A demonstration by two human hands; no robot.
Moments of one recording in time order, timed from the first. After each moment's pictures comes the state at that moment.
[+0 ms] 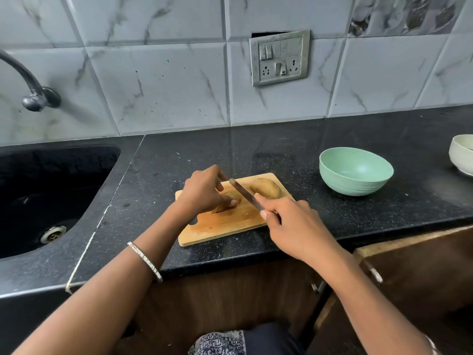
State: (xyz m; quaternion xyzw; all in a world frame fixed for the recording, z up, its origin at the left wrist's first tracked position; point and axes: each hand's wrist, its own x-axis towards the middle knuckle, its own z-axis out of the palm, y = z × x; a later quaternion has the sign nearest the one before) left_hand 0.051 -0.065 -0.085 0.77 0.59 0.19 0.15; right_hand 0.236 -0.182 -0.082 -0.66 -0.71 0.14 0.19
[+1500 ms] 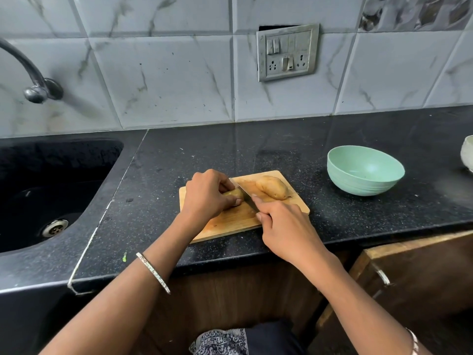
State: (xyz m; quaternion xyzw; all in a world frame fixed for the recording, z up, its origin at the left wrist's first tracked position) left_hand 0.051 -0.081 -0.098 0.73 0.62 0.26 0.12; right_hand 0.220 -0.163 -0.115 -0.65 -0.71 0.13 0.22
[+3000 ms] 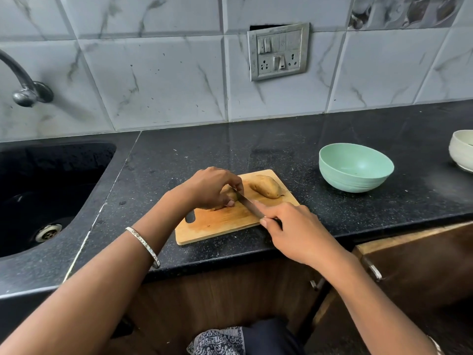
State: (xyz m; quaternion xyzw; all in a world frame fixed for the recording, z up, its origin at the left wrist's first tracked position) left_hand 0.055 -0.049 -0.079 0.90 0.43 0.02 0.04; right_hand 0.246 -0.177 -0.102 -0.65 -0.72 0.17 0.18
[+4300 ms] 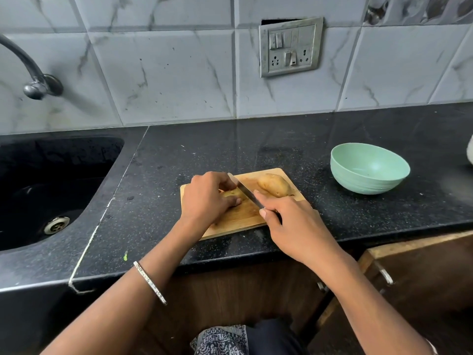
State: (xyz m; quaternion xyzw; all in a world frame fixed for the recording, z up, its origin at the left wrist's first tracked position) left_hand 0.049 -0.088 -0.107 0.73 0.61 0.29 0.09; right_hand 0.224 -0.175 -0.093 -0.65 -0.71 0.15 0.22
